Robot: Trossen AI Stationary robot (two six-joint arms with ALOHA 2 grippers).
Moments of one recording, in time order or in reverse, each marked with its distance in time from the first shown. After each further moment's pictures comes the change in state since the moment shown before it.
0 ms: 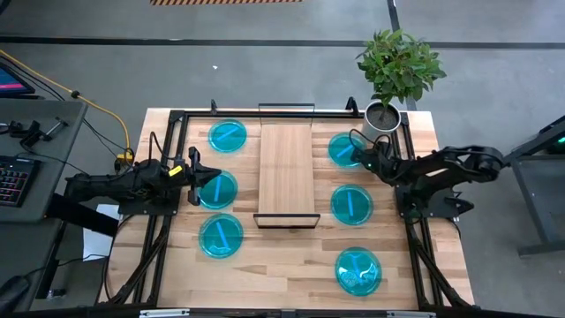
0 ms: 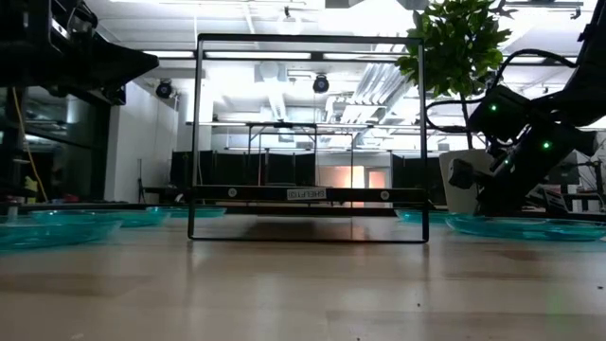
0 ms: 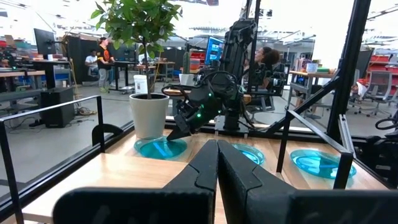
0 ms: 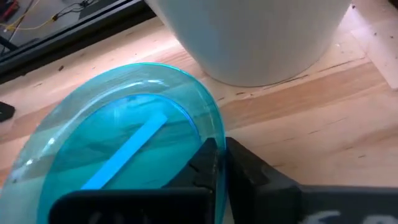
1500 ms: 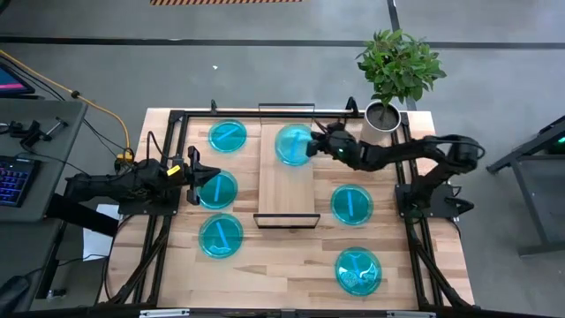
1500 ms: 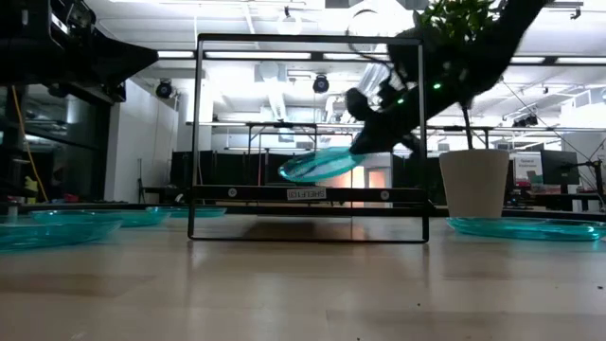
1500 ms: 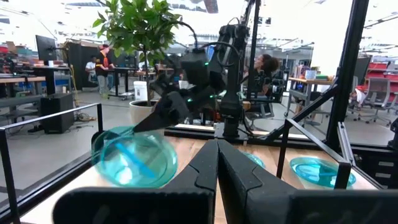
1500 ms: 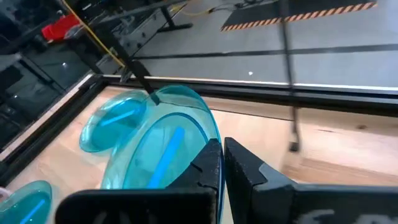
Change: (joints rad) left arm 0.000 0.000 0.000 0.031 0.000 0.000; right arm 0.162 0.240 0.565 0.116 -0.187 -0.450
